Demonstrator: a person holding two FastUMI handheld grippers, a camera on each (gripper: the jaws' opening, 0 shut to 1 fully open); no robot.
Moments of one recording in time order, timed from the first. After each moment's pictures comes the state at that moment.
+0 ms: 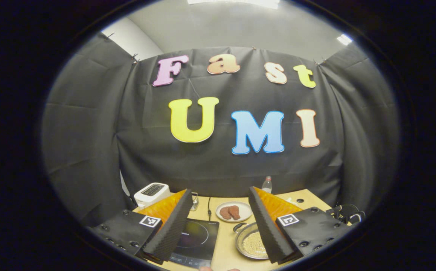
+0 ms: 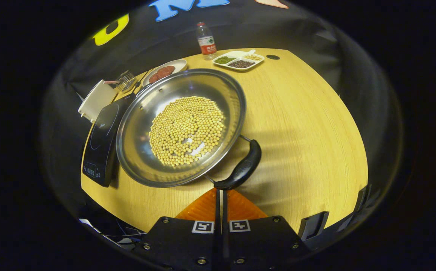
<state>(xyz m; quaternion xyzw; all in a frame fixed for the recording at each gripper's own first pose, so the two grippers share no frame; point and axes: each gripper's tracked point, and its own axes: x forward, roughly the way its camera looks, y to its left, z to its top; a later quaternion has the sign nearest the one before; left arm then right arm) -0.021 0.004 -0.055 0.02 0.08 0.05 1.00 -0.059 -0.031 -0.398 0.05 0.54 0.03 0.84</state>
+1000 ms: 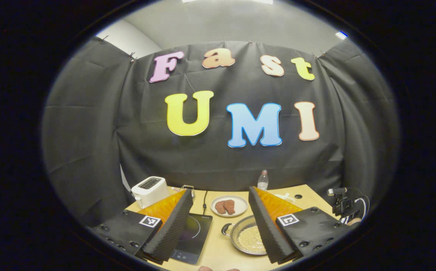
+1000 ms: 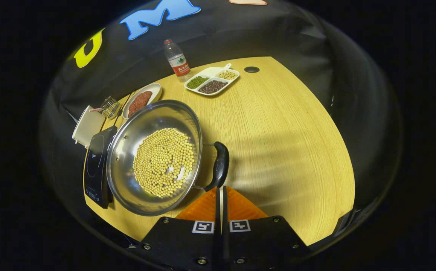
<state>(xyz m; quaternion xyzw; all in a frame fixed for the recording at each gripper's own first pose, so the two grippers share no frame) -0.021 -0.042 -0.074 0.03 0.10 0.07 0.99 0.026 -0.096 -0.381 0.06 0.50 0.02 0.86</state>
